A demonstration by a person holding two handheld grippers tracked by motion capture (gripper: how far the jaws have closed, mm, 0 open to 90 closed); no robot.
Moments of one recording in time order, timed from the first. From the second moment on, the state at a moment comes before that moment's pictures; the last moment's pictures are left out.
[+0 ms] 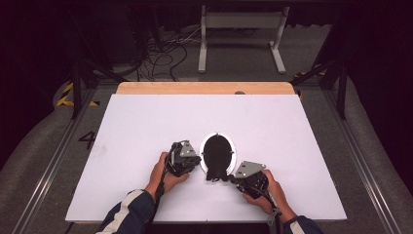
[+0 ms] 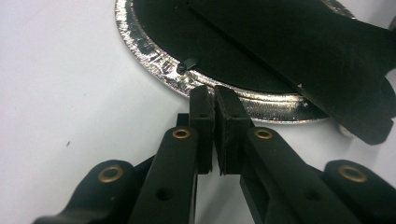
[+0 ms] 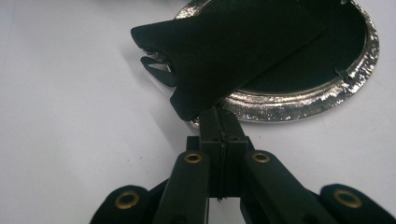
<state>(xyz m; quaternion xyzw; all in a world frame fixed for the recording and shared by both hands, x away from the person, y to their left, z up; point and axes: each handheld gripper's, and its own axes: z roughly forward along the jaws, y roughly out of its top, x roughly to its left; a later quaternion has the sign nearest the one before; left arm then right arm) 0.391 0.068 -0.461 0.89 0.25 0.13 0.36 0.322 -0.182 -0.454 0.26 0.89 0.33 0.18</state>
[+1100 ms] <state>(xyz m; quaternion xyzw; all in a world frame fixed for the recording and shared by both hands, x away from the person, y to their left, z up) 0.304 0.234 -0.465 0.84 0.31 0.13 0.42 0.328 -0.200 -0.443 0.30 0.88 0.36 0.13</state>
